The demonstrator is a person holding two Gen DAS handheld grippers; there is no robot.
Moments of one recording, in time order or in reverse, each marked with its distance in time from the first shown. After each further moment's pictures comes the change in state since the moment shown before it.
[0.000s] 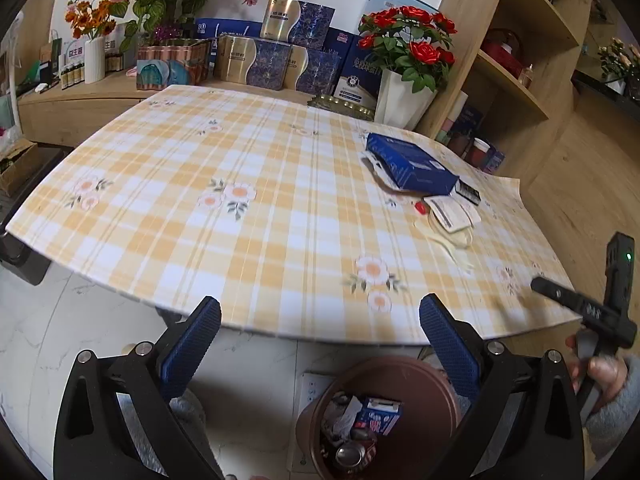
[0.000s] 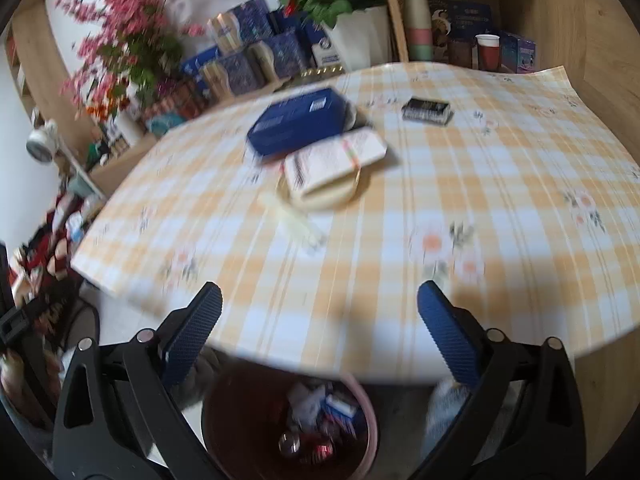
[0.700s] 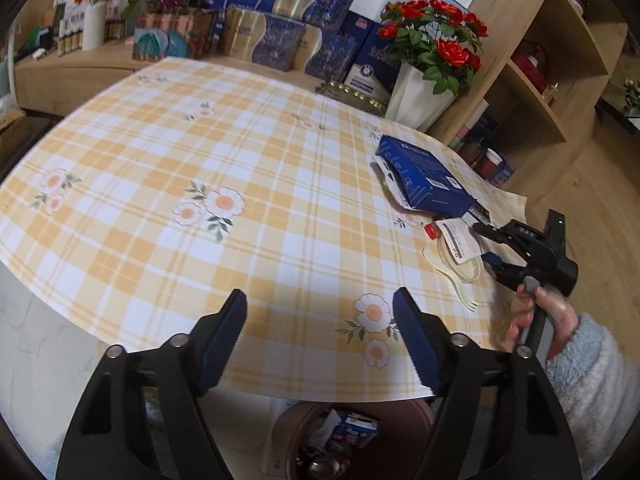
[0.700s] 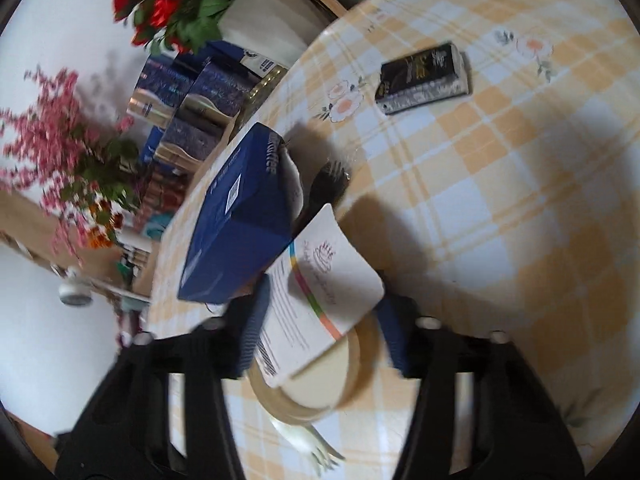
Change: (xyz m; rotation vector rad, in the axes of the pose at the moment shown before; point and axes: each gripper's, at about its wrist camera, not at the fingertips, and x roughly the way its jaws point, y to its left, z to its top) left arm 0.053 0.011 0.040 -0.101 0.088 -0.046; right arm 0.150 -0.080 0.095 0.520 0.066 0.223
